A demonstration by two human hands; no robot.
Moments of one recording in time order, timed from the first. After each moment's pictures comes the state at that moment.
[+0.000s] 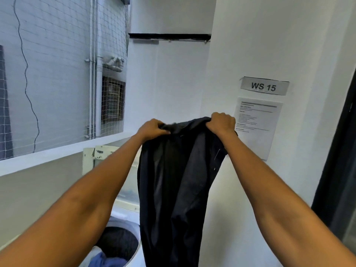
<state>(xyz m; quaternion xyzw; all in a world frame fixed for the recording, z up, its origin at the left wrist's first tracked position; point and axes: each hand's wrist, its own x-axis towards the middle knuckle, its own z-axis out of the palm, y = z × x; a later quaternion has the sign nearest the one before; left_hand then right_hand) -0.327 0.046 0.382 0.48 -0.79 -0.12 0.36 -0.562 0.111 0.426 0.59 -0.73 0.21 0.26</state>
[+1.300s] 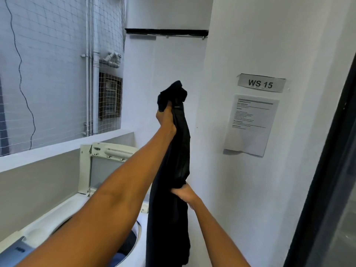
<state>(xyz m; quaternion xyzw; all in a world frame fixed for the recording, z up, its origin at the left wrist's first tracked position) -0.411 0.078 0.411 0.24 -0.34 -0.54 0.73 -0.507 0.130 0.204 0.60 -0.58 0.37 -0.41</state>
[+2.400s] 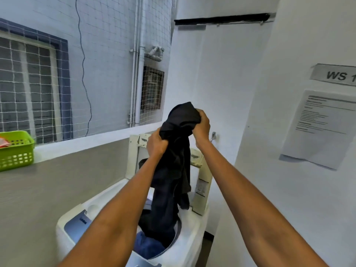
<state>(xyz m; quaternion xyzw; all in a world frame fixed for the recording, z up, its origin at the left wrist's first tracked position) -0.228 0.037 0.285 0.59 -0.53 -0.14 0.59 -0.354 0.035 0.350 0.58 -0.43 0.64 -0.25</state>
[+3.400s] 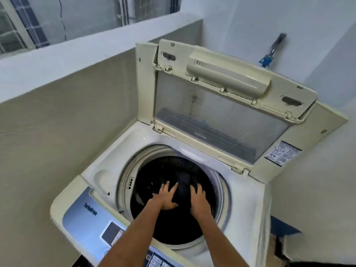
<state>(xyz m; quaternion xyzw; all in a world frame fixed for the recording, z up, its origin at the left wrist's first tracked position) -0.118 -0.078 -0.168 0.57 -0.72 -0.37 -0.16 -0.270 -0.047 -0.148 0.68 -0.70 -0.11 -0.20</state>
